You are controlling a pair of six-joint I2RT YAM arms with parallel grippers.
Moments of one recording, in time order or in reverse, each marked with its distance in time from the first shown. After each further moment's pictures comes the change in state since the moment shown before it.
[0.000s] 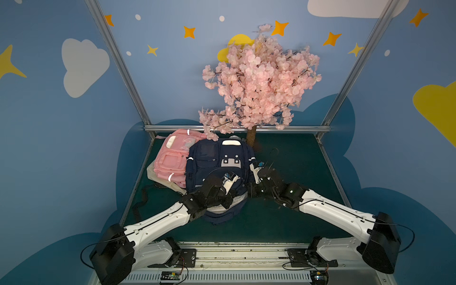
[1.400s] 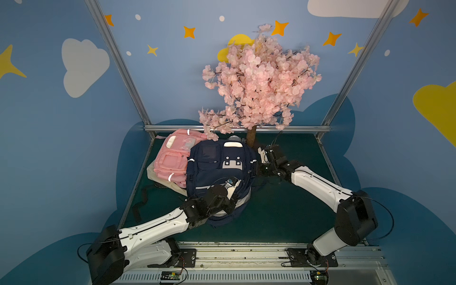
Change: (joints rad) left arm -0.164 -0.027 0.005 -0.053 -0.248 -0.046; right arm -0.304 0.251 0.203 -0.052 -0.121 -0.068
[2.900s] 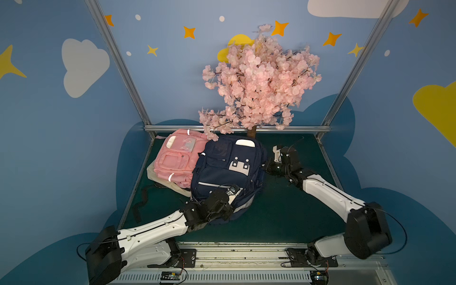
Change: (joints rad) left arm -0.040 -0.034 -0.031 -0.098 -0.057 0.125; right arm -0.100 -0.209 -0.211 0.210 -0.097 0.258
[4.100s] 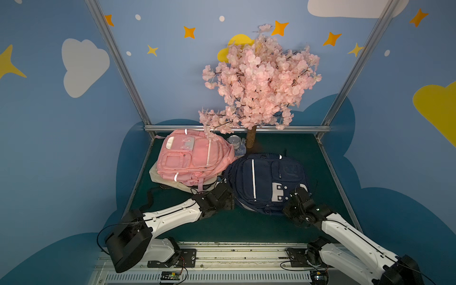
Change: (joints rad) left arm 0.165 0.265 0.029 -0.018 0.046 -0.693; right arm 0.082 -0.411 -0.473 -0.455 0.227 0.367
